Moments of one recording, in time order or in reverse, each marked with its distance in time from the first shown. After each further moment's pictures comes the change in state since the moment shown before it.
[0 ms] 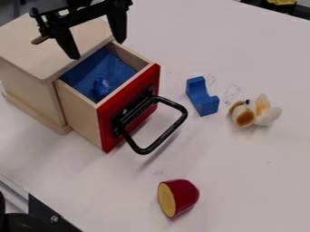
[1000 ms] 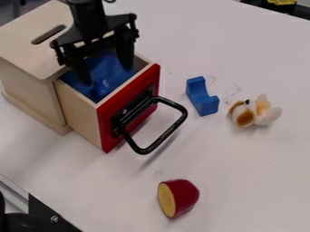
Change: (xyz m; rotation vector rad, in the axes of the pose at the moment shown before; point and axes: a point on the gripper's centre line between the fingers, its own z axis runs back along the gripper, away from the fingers) arm 0.002 -0.001 -0.056 0.059 0.073 0.045
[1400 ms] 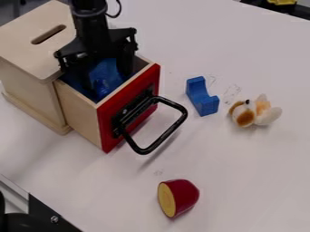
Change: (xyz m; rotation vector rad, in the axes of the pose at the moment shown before) arm 0.003 0.005 -0.022 0.065 0.017 0.014
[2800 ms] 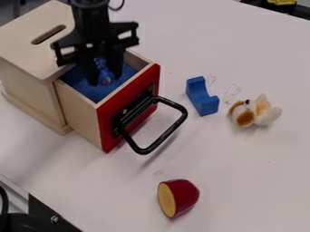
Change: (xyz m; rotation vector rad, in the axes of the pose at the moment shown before) arm -0.009 -0.003 0.037 -0.002 -0.050 -0.030
